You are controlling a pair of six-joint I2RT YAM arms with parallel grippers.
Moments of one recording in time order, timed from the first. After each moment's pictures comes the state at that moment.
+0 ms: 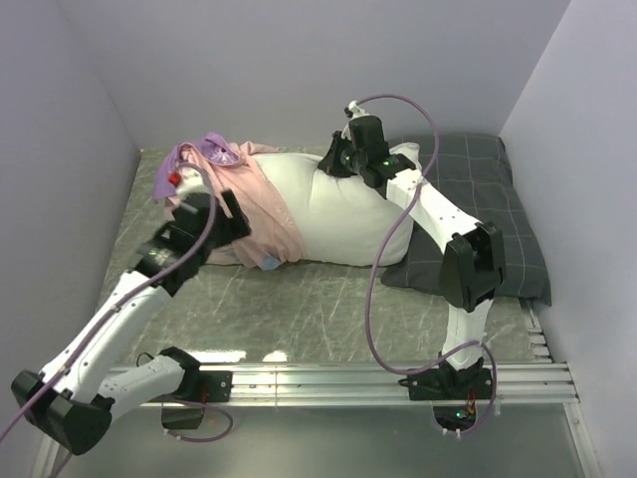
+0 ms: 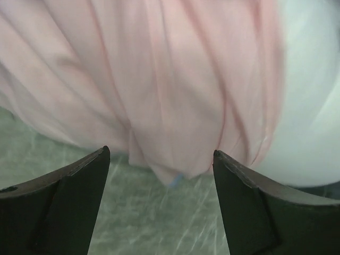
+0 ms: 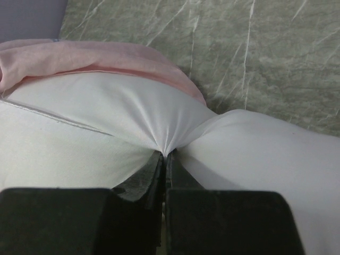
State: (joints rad) left arm -0.46 1.00 1.10 -0.62 -0.39 -0.62; right arm 0.48 1.91 1.73 -0.31 -0.11 0.50
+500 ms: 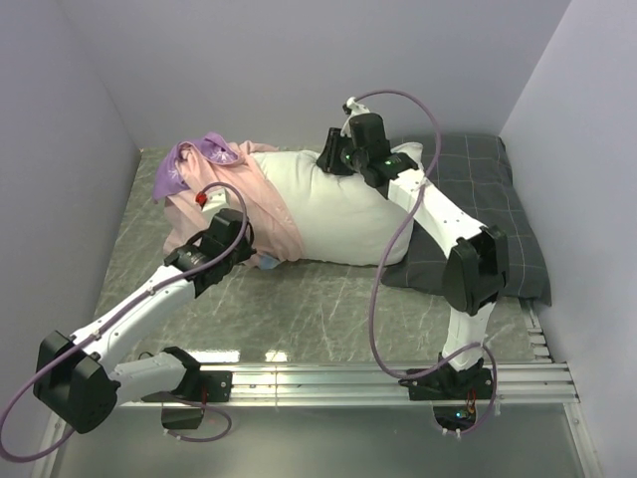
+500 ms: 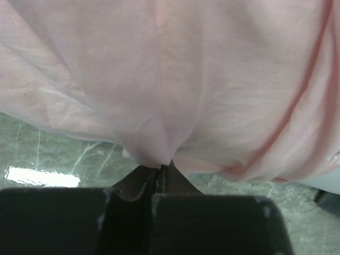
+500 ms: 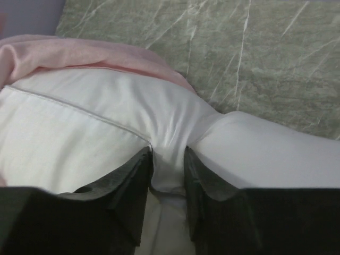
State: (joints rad) left arm -0.56 1.12 0.86 -0.45 -0.43 -0.75; right arm 0.49 1.89 1.74 -0.32 -0.09 0.44
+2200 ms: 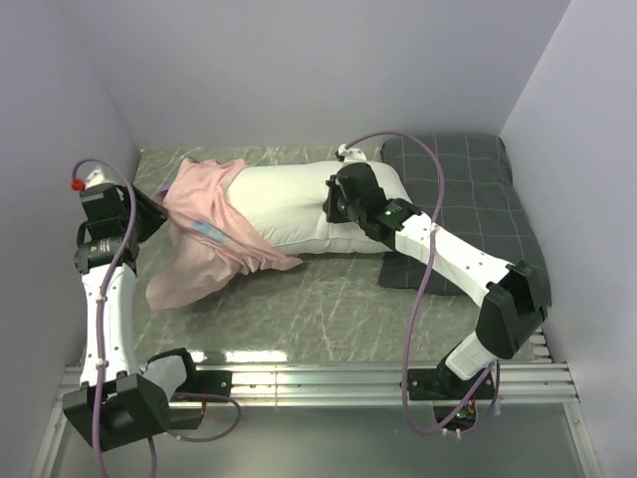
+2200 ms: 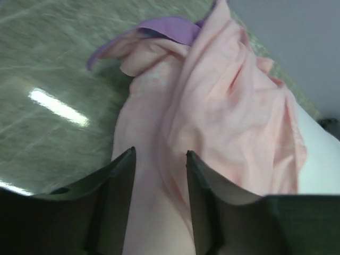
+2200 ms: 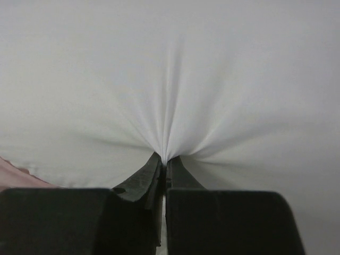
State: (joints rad) left arm 0.32 1.02 1.04 -0.55 0.11 -0.56; right arm 0.69 1.56 1.32 -0.30 0.17 0.44
